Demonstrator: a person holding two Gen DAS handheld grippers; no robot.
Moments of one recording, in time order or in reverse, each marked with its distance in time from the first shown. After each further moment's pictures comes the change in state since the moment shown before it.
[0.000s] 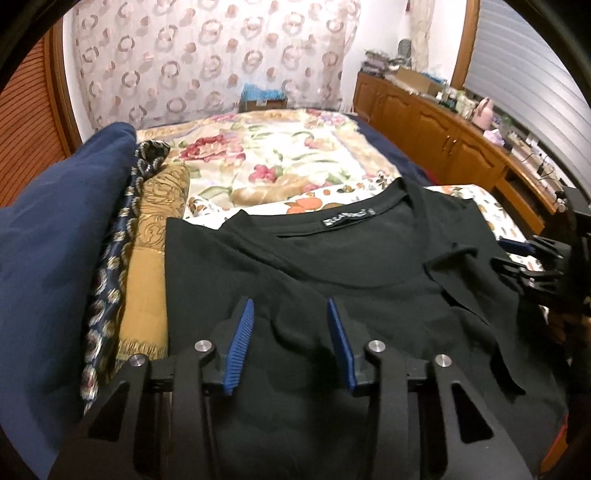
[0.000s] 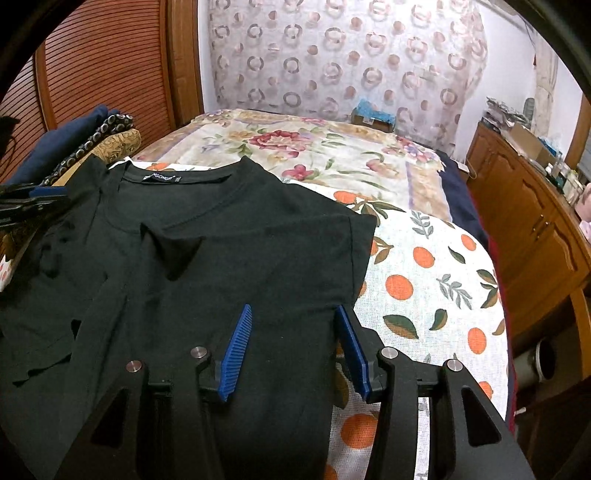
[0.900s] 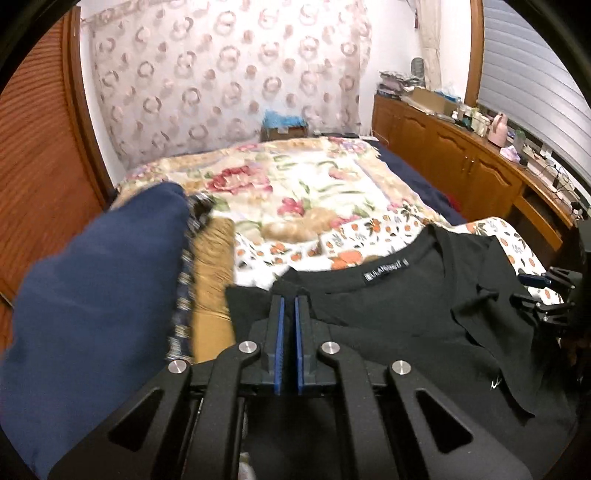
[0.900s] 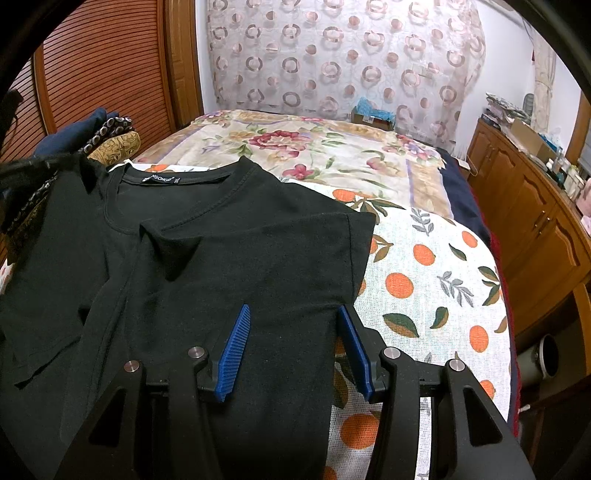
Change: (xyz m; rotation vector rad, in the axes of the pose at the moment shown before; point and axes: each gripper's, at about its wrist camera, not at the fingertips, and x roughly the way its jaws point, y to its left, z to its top) left arm -0.038 0.022 0.024 0.017 -0.121 0.096; right arm -0.001 -0.005 -0.002 0.009 0.000 0.011
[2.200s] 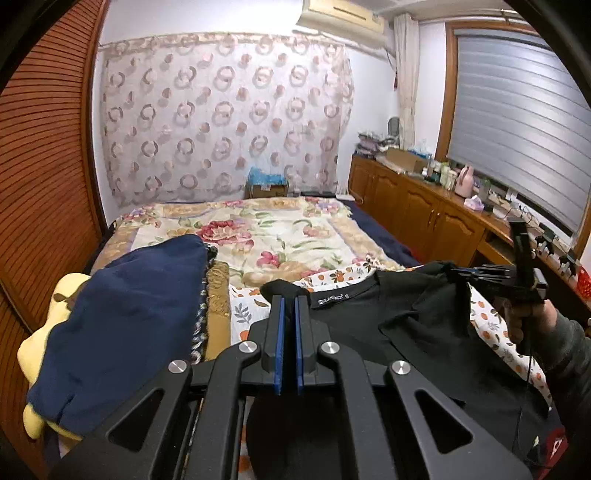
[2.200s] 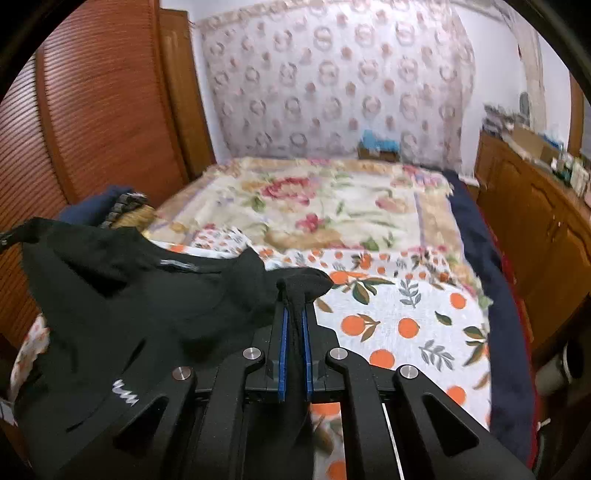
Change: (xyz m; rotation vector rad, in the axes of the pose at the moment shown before) left arm -0.122 -0.003 -0.034 -0.047 -0.247 -0.101; right arm -0.051 -0.014 0.028 0.073 -0.176 0.093
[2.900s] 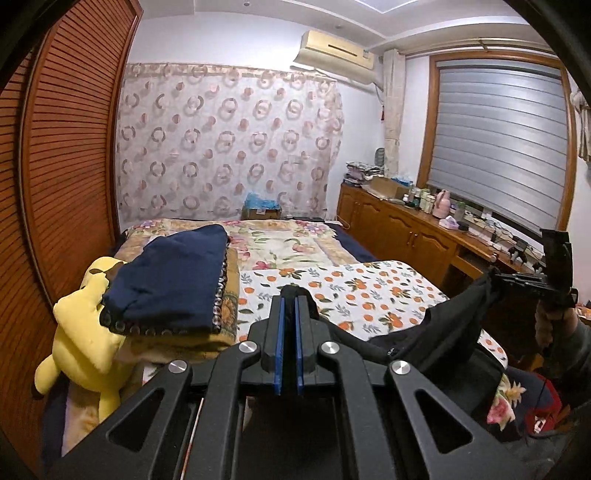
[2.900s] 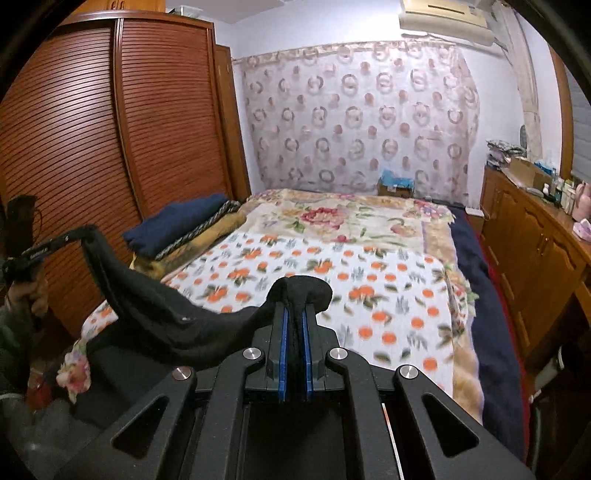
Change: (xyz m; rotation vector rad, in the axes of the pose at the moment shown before) left arm -0.159 -0.003 -0.082 -0.021 -0.114 -0.045; right arm -0.235 0.040 -0.150 -0.038 -0.131 0.071
